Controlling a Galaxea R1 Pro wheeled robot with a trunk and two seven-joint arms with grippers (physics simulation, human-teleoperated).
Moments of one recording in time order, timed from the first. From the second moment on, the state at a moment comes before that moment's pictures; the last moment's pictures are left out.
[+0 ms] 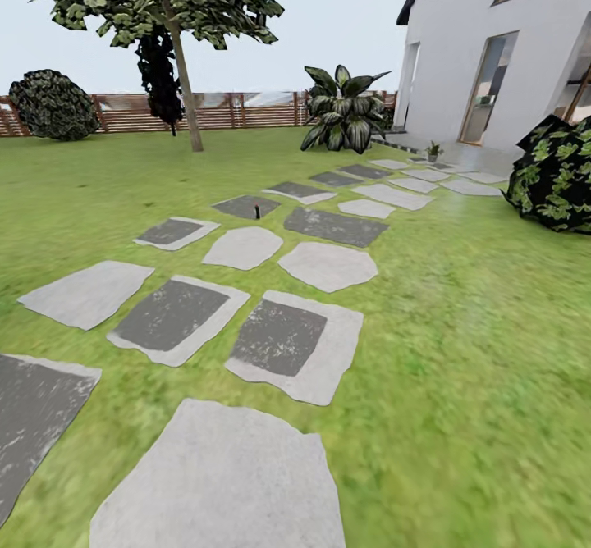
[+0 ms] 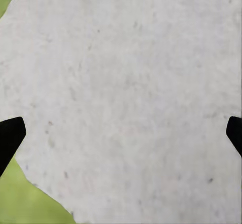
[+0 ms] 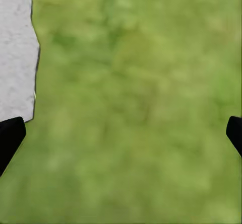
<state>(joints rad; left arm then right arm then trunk) -0.17 0.06 0.06 -0.41 0.00 -0.27 0.00 -0.06 -0.05 0.00 -0.52 0.01 -0.36 -0.01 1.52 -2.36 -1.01</state>
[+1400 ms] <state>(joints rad) -0.17 0.06 0.06 -0.41 0.00 -0.27 0.00 -0.06 -0.06 0.00 -0.52 0.01 -0.36 0.00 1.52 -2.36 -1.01</state>
